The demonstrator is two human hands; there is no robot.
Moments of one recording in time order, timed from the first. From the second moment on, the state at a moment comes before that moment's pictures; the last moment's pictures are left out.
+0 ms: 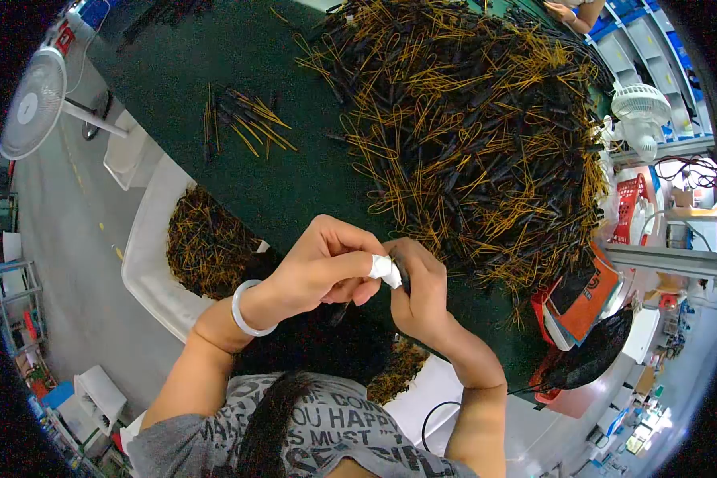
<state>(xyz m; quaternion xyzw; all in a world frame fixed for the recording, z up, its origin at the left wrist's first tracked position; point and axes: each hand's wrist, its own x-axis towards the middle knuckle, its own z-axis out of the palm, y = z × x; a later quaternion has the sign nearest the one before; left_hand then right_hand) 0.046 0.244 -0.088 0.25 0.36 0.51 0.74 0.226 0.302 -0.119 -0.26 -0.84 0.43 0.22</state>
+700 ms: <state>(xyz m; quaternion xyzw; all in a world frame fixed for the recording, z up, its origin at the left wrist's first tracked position) -0.003 0.317 -0.138 0.60 0.66 0.42 0.17 0.216 0.300 -0.108 -0.31 -0.74 0.55 0.24</state>
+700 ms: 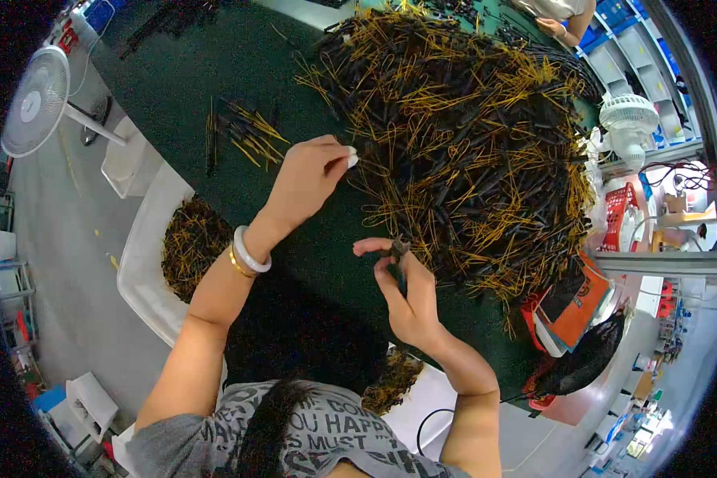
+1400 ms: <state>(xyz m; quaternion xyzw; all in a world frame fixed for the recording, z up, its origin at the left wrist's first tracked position) 0.041 0.271 -0.089 0.42 0.45 0.65 0.45 0.215 0.302 -0.106 -0.32 -0.73 0.54 0.26</state>
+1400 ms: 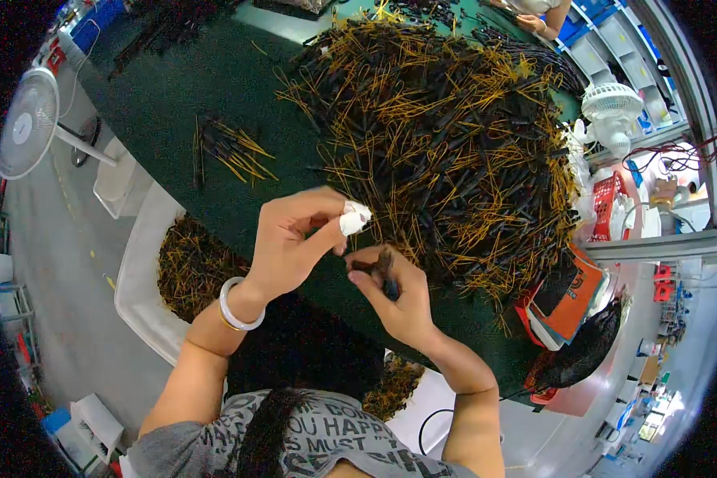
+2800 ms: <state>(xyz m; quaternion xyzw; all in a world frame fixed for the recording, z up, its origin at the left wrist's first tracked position) 0.053 0.252 -0.093 0.33 0.38 0.59 0.63 0.222 0.295 -0.104 -0.38 -0.65 0.62 0.23</state>
